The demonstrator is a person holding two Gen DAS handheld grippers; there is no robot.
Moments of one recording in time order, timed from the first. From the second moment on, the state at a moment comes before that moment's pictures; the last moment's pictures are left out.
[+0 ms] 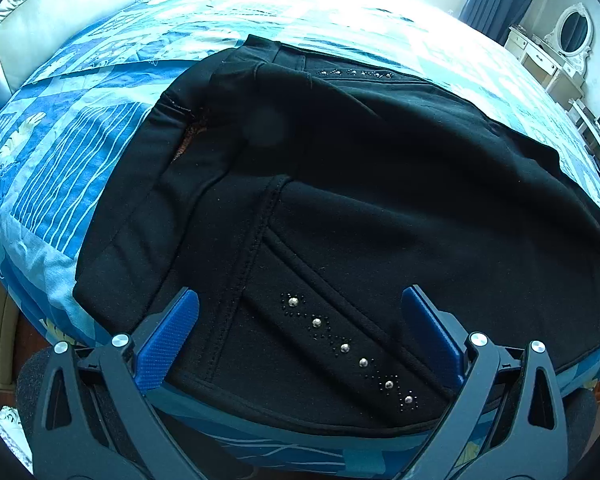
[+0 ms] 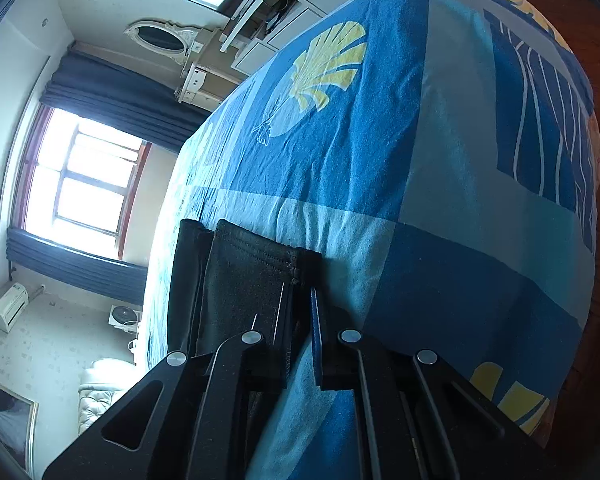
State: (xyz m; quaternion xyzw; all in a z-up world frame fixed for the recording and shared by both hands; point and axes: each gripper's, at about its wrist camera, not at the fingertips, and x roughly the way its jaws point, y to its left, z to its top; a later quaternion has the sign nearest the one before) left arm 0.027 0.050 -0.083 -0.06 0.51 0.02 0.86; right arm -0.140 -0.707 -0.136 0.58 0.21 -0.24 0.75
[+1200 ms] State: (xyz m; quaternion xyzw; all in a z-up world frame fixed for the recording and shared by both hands) left arm 0.280 0.158 -0.082 -0.06 0.54 -0.14 0.82; right arm 0.211 -0.358 -0.047 0.05 0.50 0.20 0.84
